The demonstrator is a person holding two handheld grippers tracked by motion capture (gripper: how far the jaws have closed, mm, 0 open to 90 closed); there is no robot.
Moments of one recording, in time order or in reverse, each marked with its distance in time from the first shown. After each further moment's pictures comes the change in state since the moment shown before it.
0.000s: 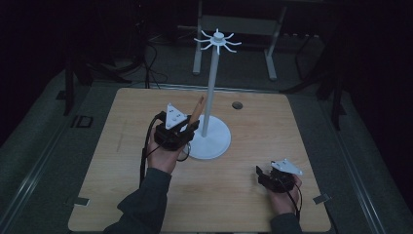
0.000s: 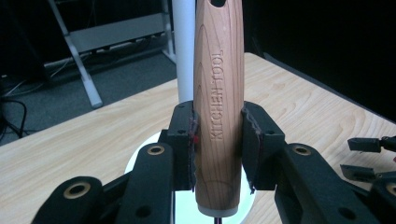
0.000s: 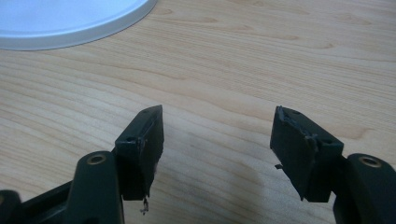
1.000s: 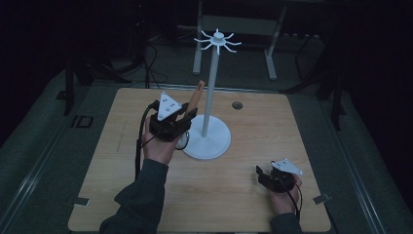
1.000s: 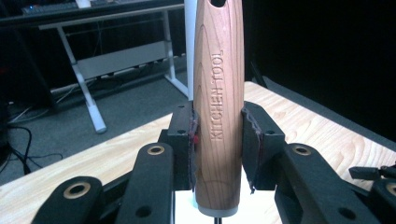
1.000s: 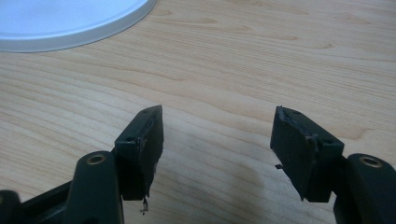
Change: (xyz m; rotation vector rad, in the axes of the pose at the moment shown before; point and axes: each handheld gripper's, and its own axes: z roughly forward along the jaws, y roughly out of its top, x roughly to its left) left arm 0.013 0.025 -0.012 -0.096 0.000 0.012; right arm -0.001 0.000 0.000 -0.002 0.001 0.007
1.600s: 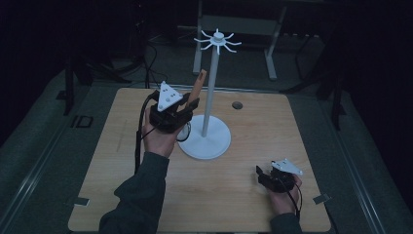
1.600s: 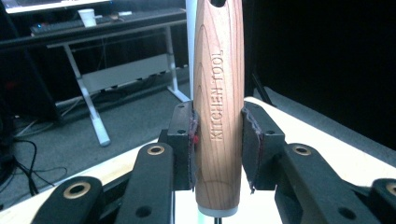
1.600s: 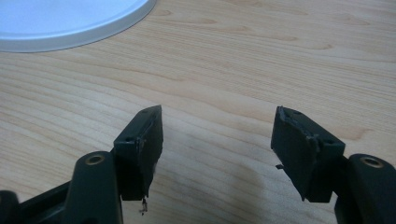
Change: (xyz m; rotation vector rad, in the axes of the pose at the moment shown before) left arm 0.001 0.026 -0.002 -0.041 0.012 0.015; right arm 0.000 0.000 0.000 -0.002 -0.003 -0.002
